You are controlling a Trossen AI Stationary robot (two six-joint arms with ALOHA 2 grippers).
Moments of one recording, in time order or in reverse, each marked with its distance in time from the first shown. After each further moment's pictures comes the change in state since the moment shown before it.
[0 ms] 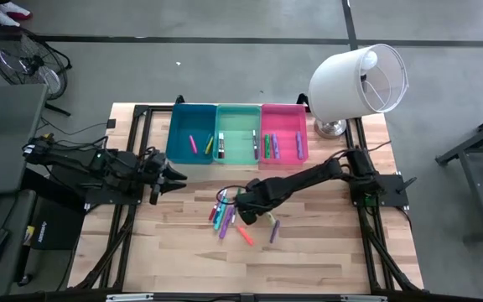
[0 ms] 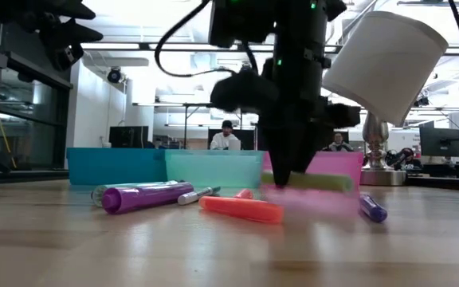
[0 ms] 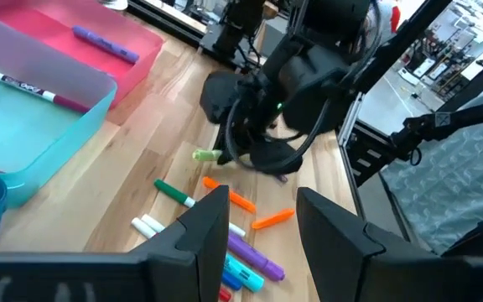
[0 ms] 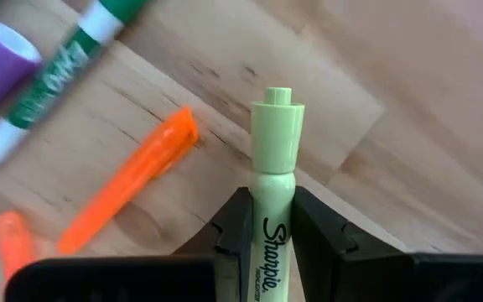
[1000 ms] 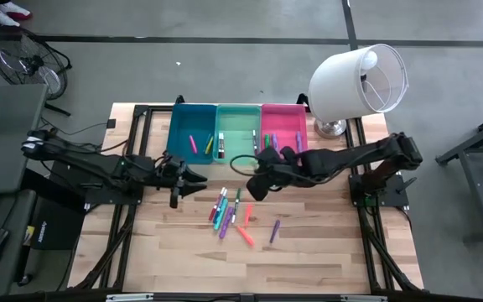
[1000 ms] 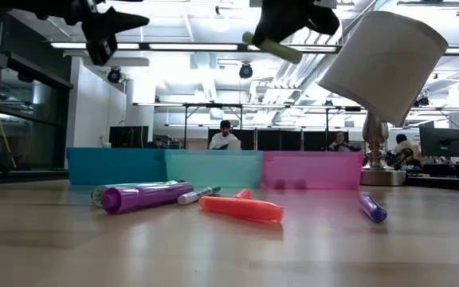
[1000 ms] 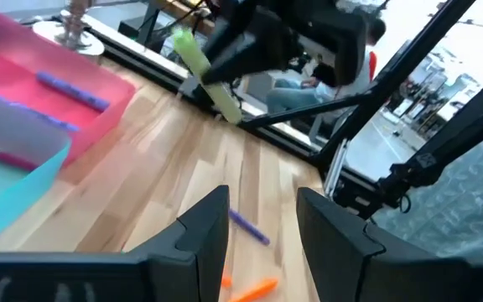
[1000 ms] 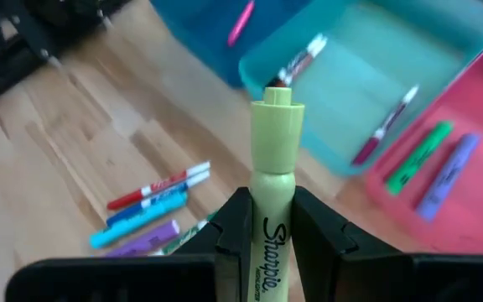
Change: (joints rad) left arm 0.000 0.338 0.000 0.487 -0.028 0.009; right arm -0.011 -0.431 0.000 0.073 0.363 -0.294
